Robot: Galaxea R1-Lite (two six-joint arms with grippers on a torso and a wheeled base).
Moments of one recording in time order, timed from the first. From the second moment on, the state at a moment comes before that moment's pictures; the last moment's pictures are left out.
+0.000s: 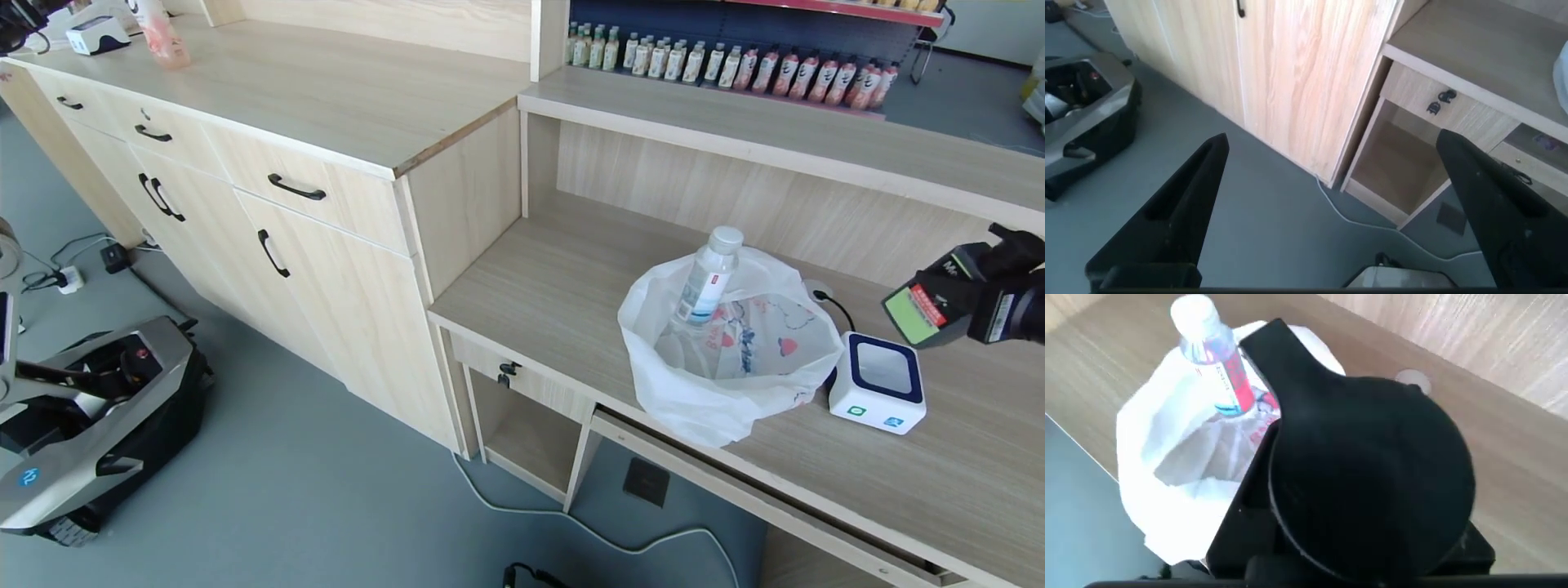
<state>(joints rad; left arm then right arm) 0.00 0.00 0.00 -0.05 0.05 -0.11 -0.27 1.45 -0.73 -0.61 0.39 -0.14</state>
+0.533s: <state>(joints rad) 0.00 0.00 0.00 -0.05 0.05 -0.11 -0.25 1.86 -1.01 -0.63 0.45 0.21</state>
